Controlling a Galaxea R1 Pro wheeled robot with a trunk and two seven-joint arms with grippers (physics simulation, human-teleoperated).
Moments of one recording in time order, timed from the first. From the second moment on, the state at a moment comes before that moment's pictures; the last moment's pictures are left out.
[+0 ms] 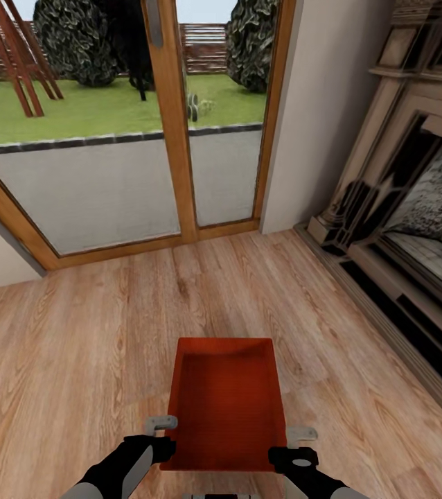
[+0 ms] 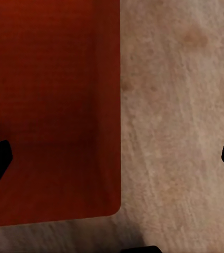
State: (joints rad) left arm -0.53 -0.05 -0.27 -0.38 0.35 0.33 0.17; right arm -0.59 0.09 0.92 -0.10 -0.88 -0.07 -0.31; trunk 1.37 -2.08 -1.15
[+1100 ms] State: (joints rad) left arm -0.53 -0.05 -0.26 -0.37 0.30 0.32 0.17; right arm -0.61 0.08 0.92 -0.12 -0.88 -0.05 -0.31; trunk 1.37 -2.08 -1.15
